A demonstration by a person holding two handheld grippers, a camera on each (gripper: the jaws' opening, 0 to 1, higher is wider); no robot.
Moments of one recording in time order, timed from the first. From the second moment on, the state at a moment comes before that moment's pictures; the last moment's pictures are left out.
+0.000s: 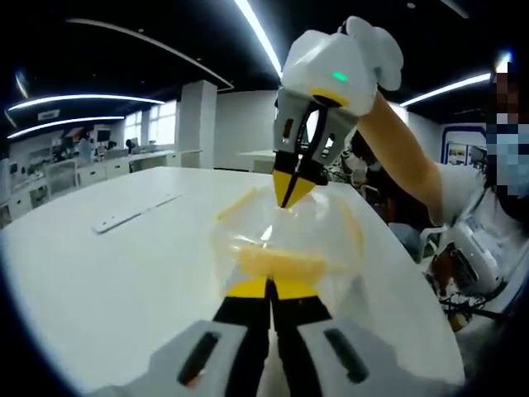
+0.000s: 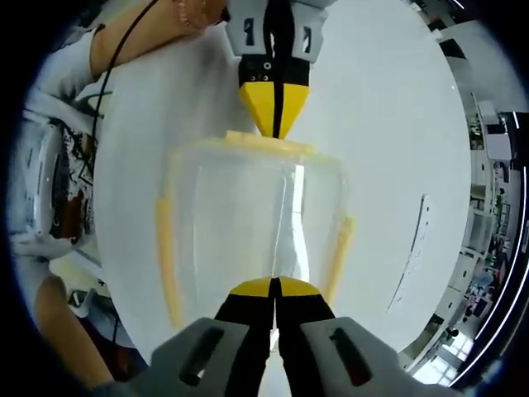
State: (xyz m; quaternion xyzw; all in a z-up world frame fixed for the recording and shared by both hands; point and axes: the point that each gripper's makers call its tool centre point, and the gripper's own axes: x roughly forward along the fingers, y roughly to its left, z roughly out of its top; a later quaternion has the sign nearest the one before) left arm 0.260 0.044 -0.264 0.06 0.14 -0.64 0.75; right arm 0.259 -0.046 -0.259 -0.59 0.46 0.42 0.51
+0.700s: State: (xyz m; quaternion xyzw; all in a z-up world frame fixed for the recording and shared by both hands) left arm 0.258 0.043 -0.264 0.06 0.14 -0.64 0.75; right arm 0.258 -0.046 -0.258 -0.59 0.46 0.42 0.51
